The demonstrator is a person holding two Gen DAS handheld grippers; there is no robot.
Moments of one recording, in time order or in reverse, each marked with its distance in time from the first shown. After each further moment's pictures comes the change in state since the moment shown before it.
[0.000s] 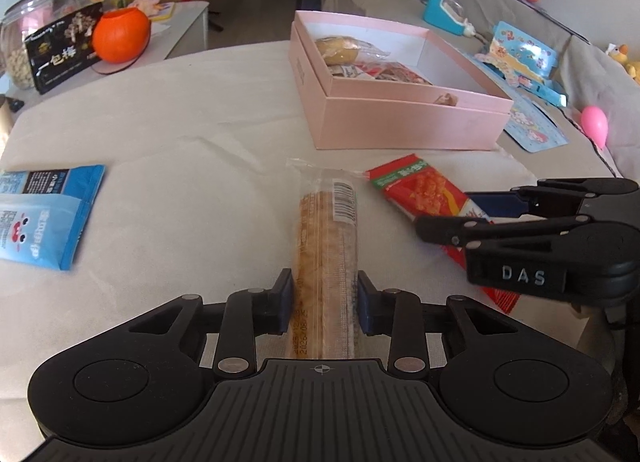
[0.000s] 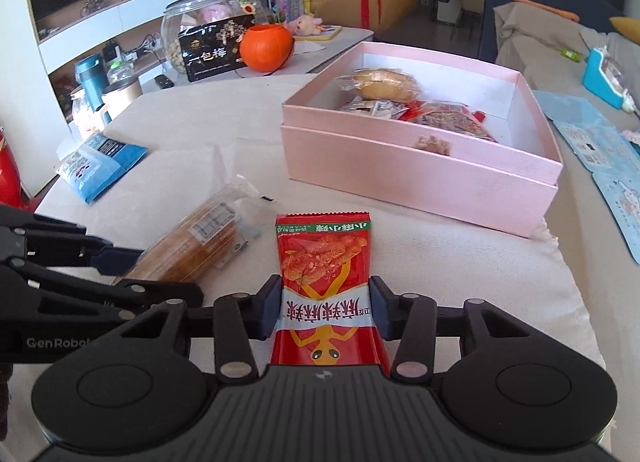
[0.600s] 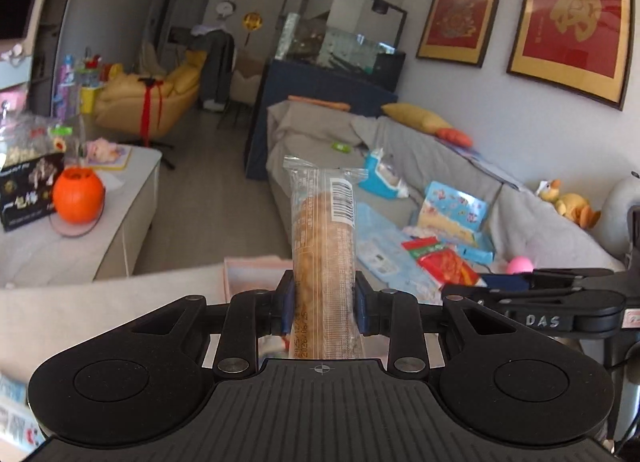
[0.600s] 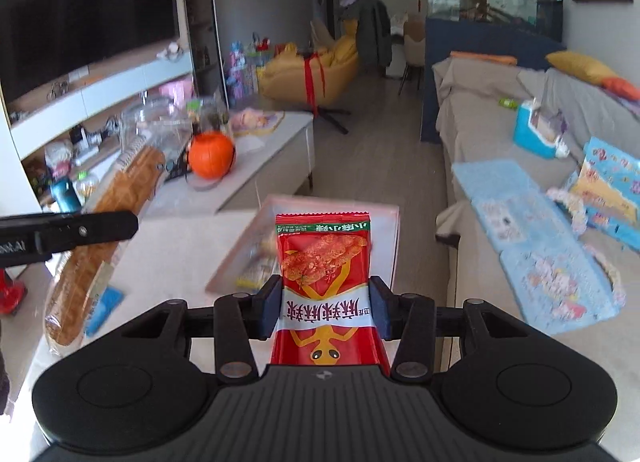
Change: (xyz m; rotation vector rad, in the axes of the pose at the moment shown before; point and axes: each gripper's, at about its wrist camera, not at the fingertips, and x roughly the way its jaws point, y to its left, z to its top) left arm -0.103 -0.032 0.148 -0.003 -0.434 -0.185; right arm -0.134 -0.080 0.099 0.085 -0.227 -0.092
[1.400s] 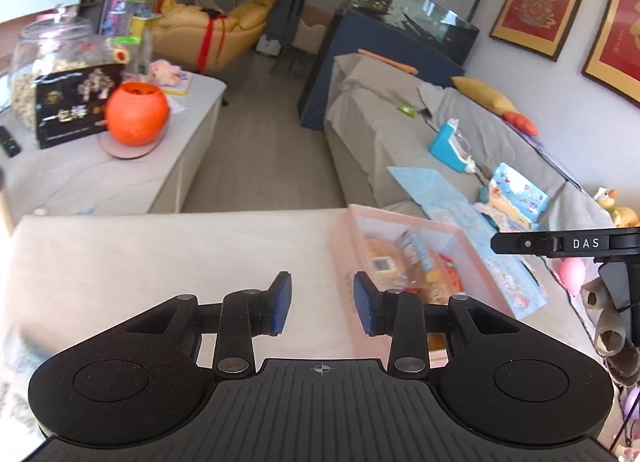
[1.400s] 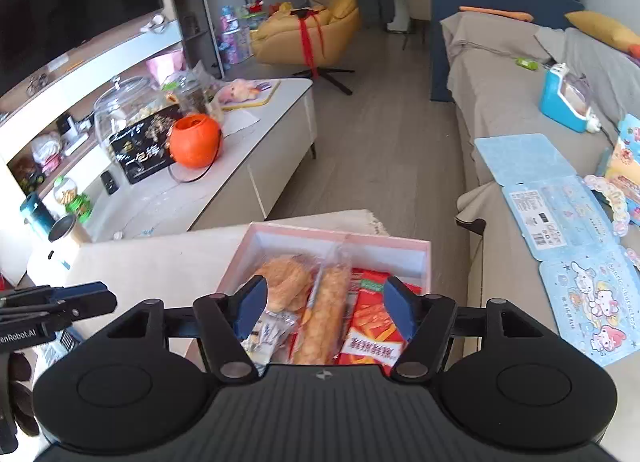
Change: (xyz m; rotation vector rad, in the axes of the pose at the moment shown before) left arm 0.032 0.157 -0.054 -0.180 0.134 0.114; right arm 0.140 0.006 0.054 0.027 0.189 0.038
